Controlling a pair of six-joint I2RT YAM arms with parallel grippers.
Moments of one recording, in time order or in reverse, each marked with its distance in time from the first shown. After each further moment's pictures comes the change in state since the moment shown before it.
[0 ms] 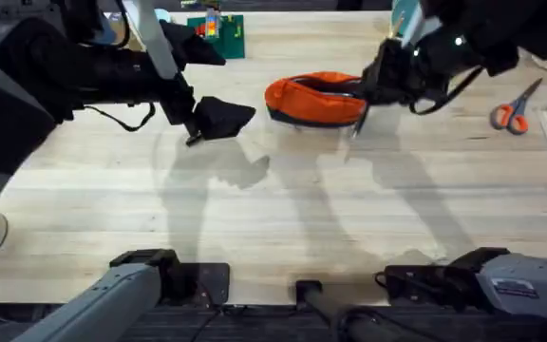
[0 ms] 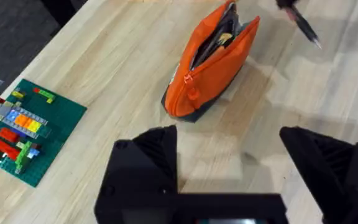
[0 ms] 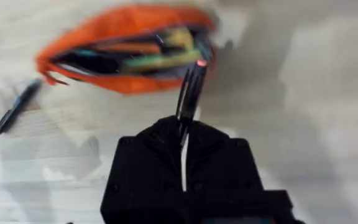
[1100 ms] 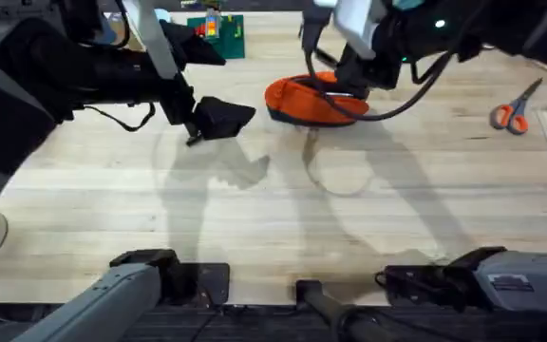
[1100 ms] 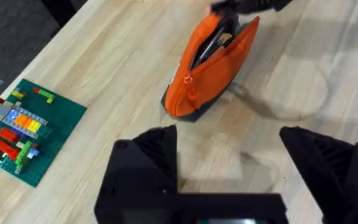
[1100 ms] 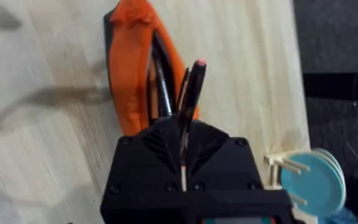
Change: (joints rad) left arm 0.000 0.000 0.000 0.000 0.000 0.000; right arm 0.000 0.072 0.006 0.285 -0.175 -1.574
